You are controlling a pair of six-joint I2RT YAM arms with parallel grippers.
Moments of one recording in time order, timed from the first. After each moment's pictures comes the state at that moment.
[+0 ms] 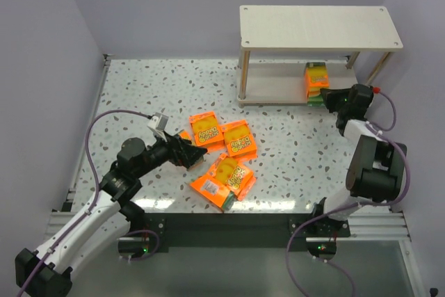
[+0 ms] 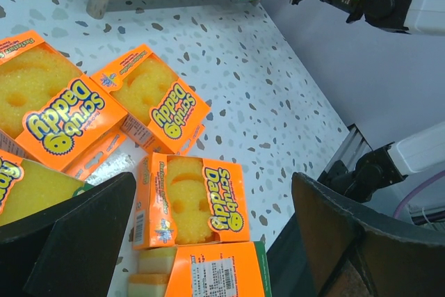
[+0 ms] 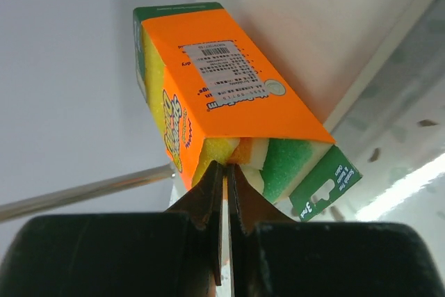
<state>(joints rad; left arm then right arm) -0.53 0.60 0.43 0.03 0.31 -0.59 -0.27 1.57 0.86 0.31 -0.20 1.21</state>
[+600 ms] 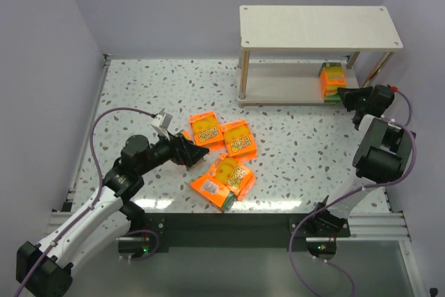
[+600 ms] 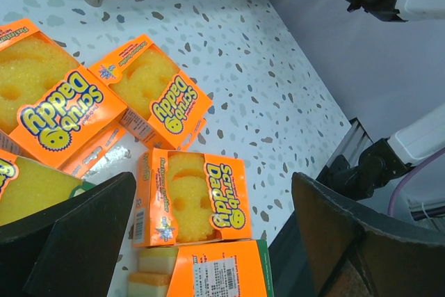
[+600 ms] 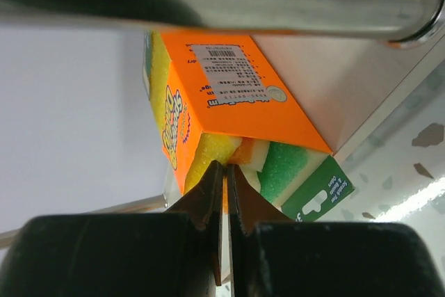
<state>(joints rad) -0.53 0.66 0.43 0.04 0.33 -0.59 -0.46 1.79 0.99 0.40 -0.38 1.11</state>
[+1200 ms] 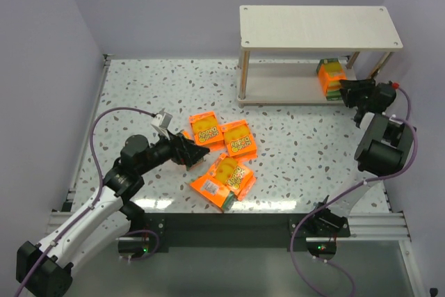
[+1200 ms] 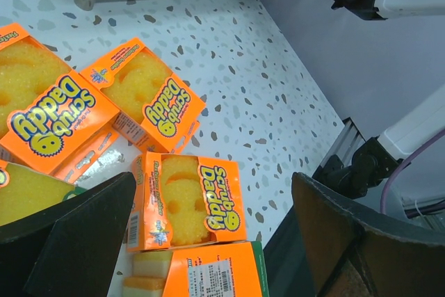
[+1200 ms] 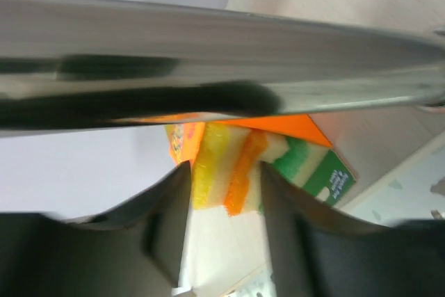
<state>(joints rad) -0.53 0.67 0.43 0.07 0.35 -0.60 -0.49 1.89 1.06 0.48 -0.44 1.12</state>
